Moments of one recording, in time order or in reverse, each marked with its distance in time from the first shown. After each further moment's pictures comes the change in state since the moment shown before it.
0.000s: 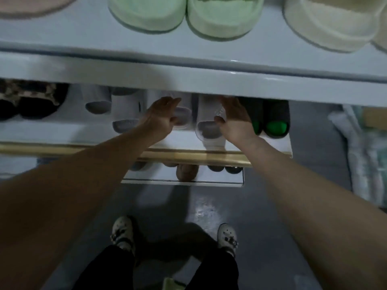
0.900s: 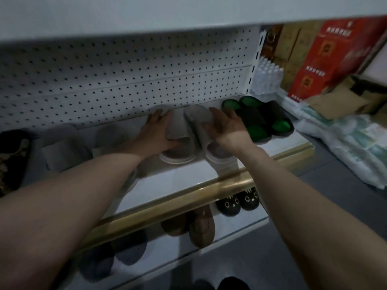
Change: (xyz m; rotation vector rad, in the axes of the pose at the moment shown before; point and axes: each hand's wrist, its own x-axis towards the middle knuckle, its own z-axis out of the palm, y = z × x) left_hand 0.103 -0.086 0.044 0.029 -0.042 0.302; right_hand 0.034 0.002 0.083 -0.082 0.406 0.209
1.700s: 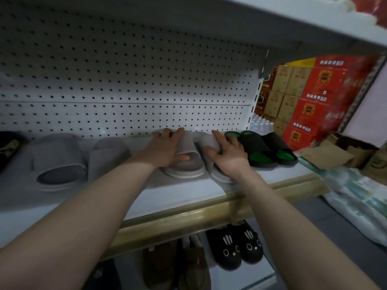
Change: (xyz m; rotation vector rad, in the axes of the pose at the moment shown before) left_hand 0.003 0.004 0.014 0.180 0.082 0.052; right_hand 0.002 -0.003 0.034 -0.032 0.021 0.085
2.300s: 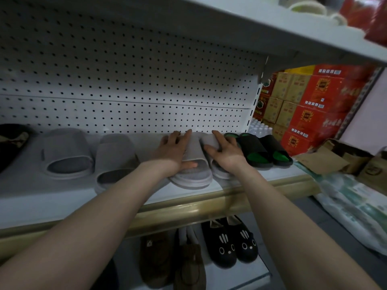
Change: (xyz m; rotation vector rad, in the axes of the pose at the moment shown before) left_hand -0.032 0.028 0.006 -0.158 0.012 -0.052; right_hand 0.001 0.001 -0.006 0.068 -0.062 0.001
